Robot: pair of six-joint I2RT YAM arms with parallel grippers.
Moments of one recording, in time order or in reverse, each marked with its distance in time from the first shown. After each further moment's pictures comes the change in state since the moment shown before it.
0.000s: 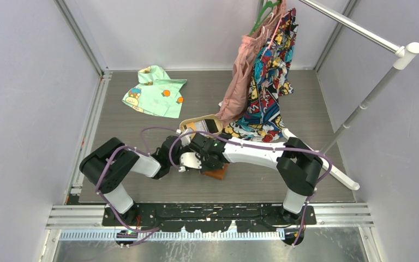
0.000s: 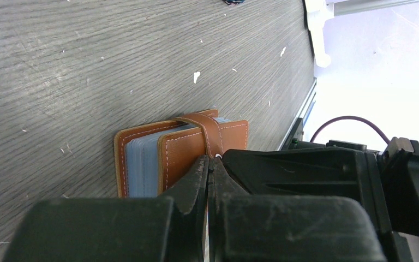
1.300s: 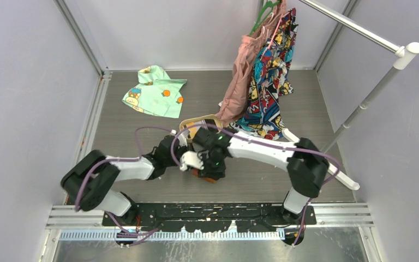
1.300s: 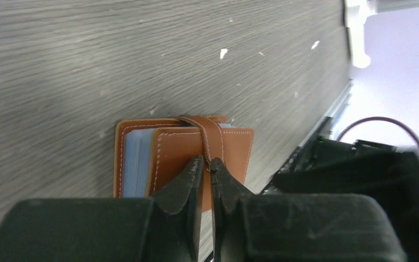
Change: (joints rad) left arm -0.003 -0.157 -0.001 -0.219 -0.053 0.031; right arm -0.005 -0.016 0.063 -0.171 -0.284 0.009
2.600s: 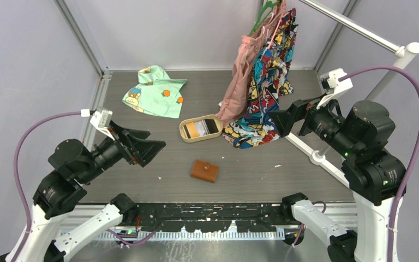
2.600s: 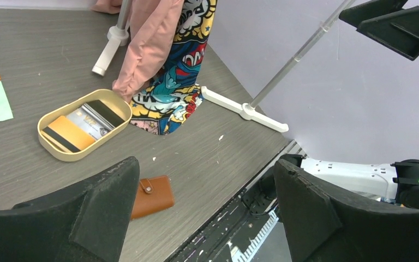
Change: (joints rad) left arm 0.015 -0.975 0.713 -1.166 -0.265 0.430; right arm -0.765 -0.835 0.462 -0.105 0.017 0.793
